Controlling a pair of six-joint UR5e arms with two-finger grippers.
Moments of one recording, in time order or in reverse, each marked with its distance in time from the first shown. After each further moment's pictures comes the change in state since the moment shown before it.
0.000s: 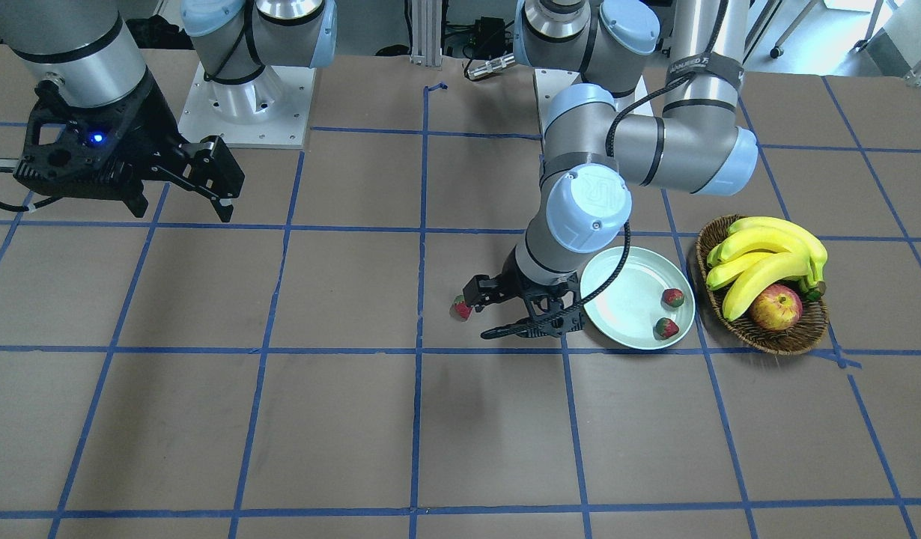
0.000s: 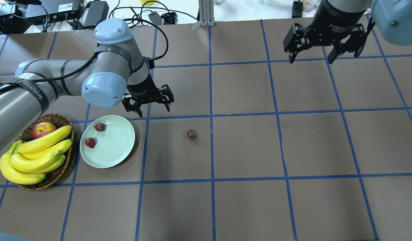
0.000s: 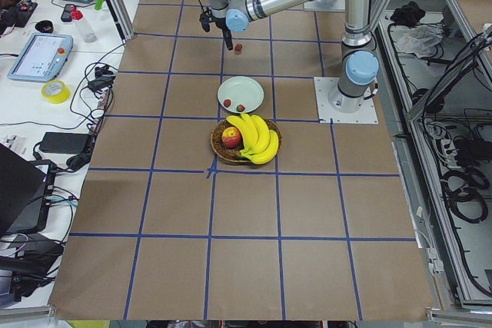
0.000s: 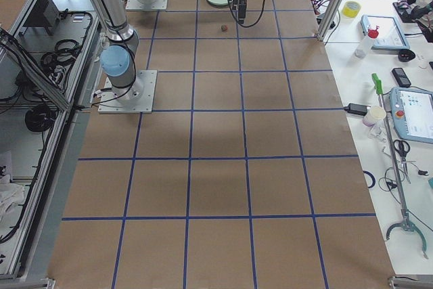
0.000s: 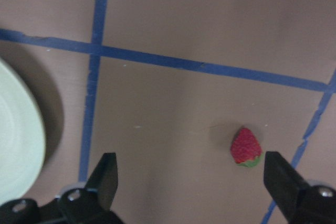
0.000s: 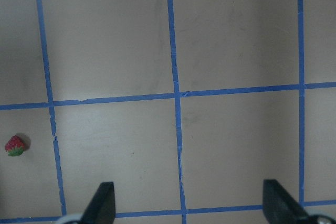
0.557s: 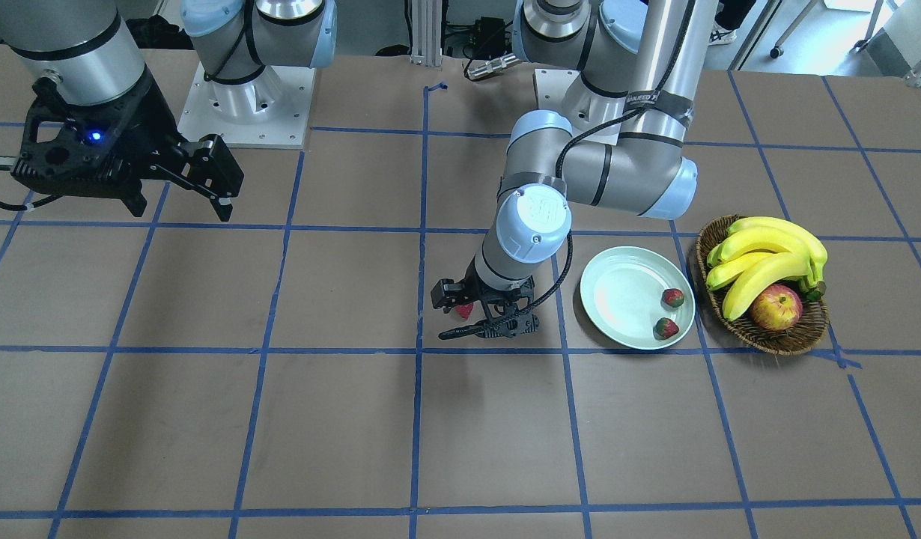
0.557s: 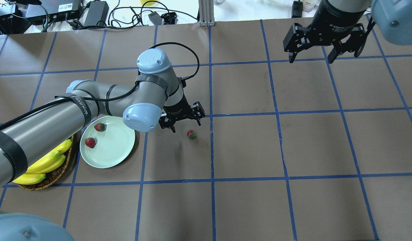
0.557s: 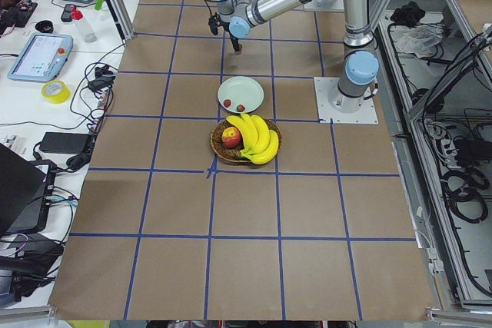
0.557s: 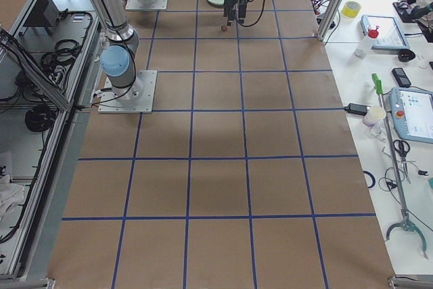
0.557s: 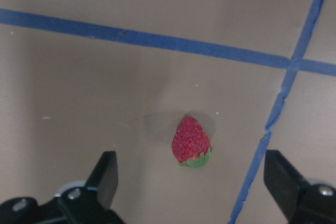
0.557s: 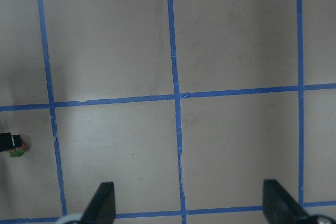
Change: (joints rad) left arm -0.058 -0.073 -0.081 0.157 -0.022 -0.054; right arm 0.000 0.000 -0.006 0.000 0.000 0.000
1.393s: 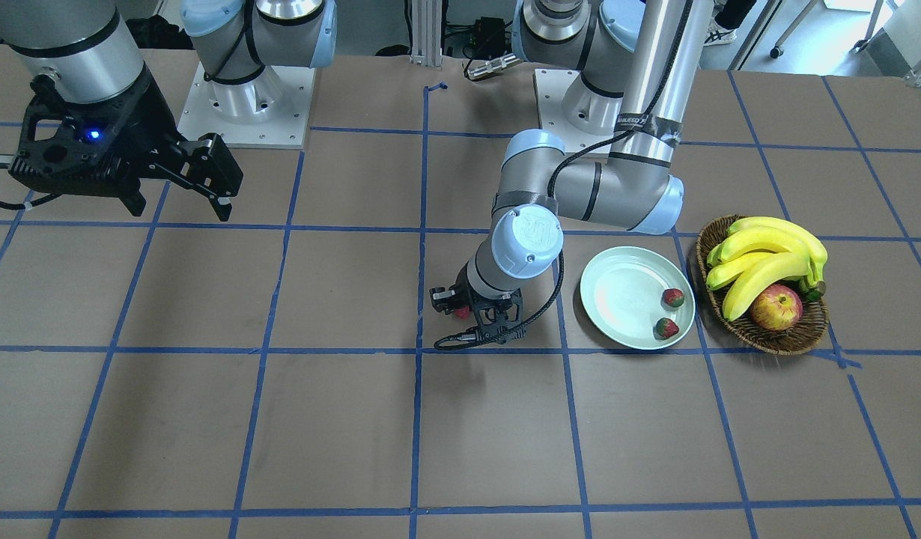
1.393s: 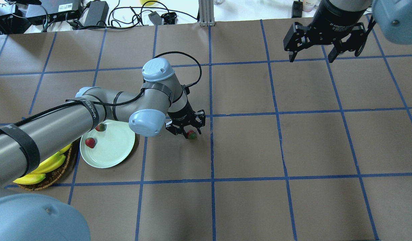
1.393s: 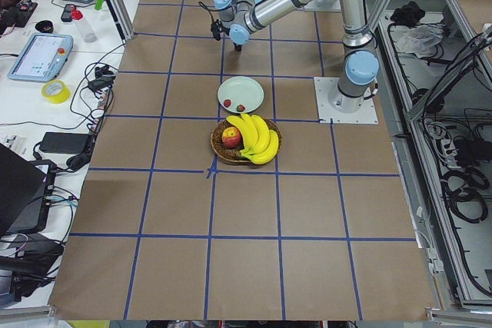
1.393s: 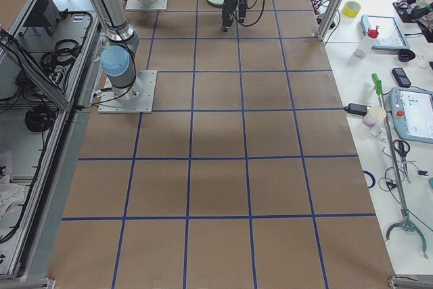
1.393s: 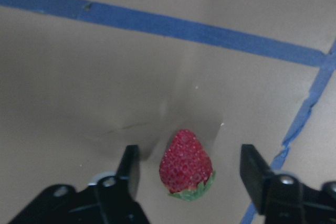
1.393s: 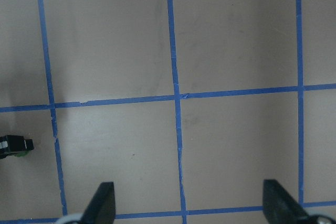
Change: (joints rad) left arm -0.003 -0.041 -0.012 0.024 -0.070 -0.026; right arm 0.000 -0.001 -0.001 0.000 0.000 0.002
